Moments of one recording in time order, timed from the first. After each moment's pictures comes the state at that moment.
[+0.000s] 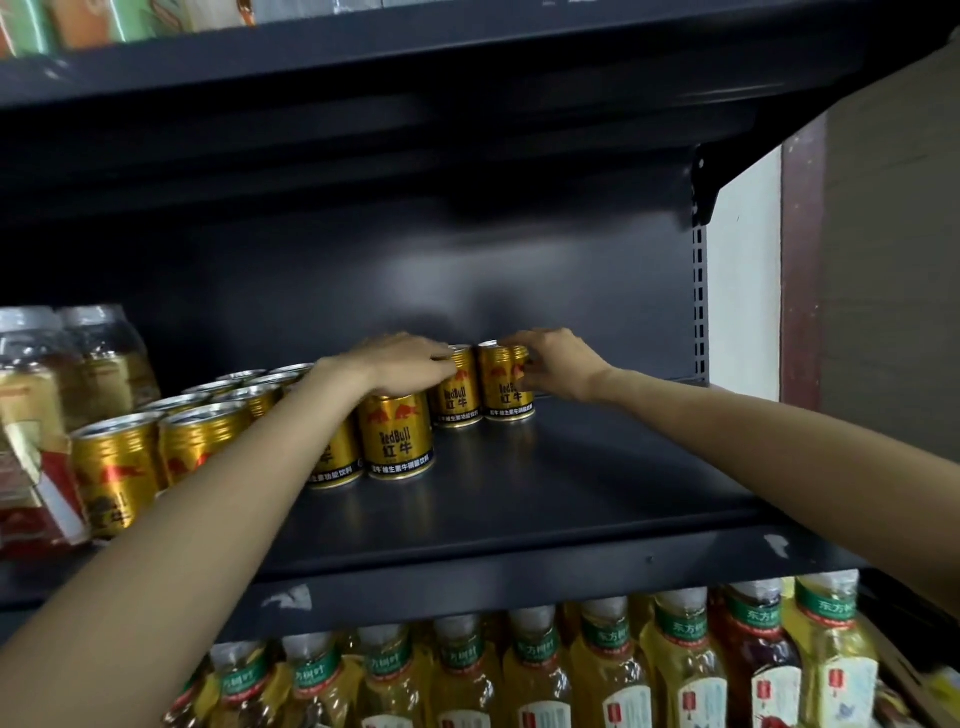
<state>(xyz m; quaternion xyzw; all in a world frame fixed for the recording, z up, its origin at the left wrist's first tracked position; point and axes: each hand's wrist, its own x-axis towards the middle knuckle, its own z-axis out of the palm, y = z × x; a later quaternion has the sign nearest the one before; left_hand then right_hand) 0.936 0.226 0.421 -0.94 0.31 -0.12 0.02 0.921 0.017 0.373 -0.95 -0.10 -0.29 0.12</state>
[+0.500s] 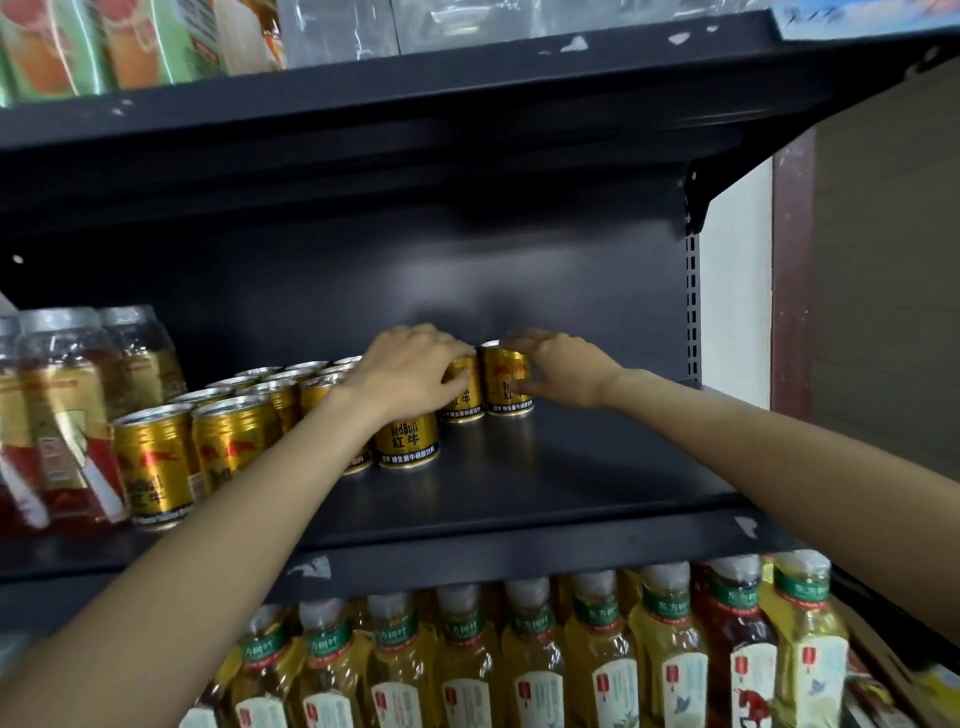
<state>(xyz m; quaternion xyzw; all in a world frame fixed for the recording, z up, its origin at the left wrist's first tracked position) 0.909 0.234 0.400 -0.84 0.39 -0.36 0.07 0.877 0.034 0.379 -0.96 -0.10 -0.27 0.02</state>
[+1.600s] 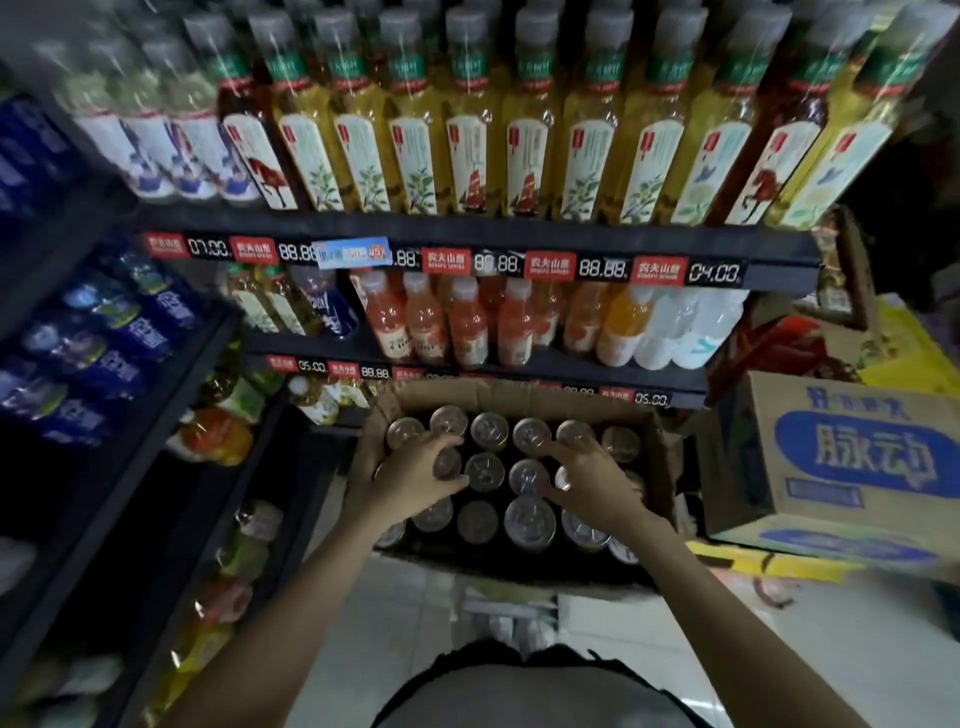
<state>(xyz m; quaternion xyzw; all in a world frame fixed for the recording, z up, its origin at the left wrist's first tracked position) 0.584 0.414 -0.058 -0.93 0.19 0.18 -0.26 0.529 0.179 -0.078 -0.96 -0.04 0.10 0.25</state>
